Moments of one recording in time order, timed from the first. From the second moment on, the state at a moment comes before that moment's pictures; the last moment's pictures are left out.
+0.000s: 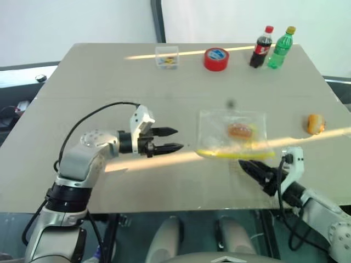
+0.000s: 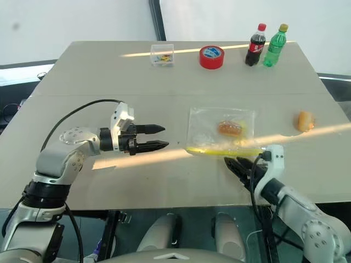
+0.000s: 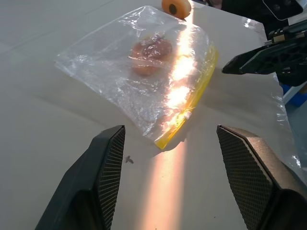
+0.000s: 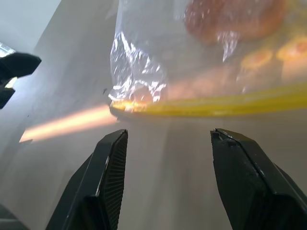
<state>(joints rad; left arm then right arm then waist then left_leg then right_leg) -0.41 0.70 -0.03 -0.15 -0.51 0.59 -1.12 0.19 -0.27 -0.37 -0.73 1.05 1.13 0.16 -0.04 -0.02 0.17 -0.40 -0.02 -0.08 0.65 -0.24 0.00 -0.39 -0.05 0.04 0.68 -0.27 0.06</state>
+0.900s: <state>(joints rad) -0.39 0.66 -0.16 -0.13 -0.15 0.05 -1.00 -0.17 -0.15 -0.23 -0.41 0.94 0.86 0.07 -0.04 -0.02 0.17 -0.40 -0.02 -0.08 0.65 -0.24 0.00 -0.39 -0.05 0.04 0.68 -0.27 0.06</state>
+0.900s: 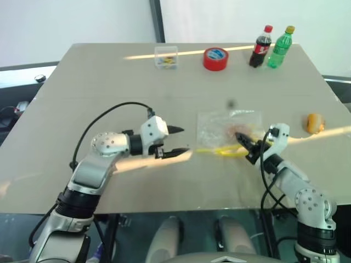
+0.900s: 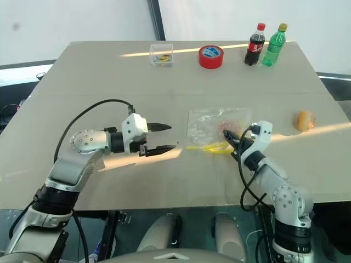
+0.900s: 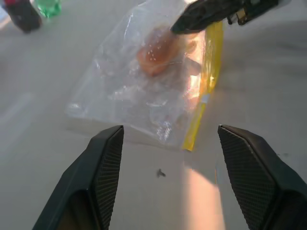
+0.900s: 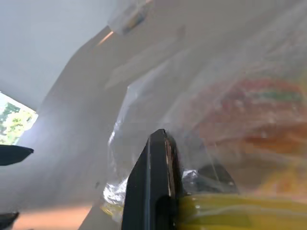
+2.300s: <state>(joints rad) -0.53 0.45 -0.35 0.17 0.49 -0.36 -0.52 -0.29 -0.24 -0.23 -0.38 1.28 0.87 -0.24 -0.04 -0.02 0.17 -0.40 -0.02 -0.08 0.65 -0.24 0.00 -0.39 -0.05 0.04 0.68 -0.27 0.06</state>
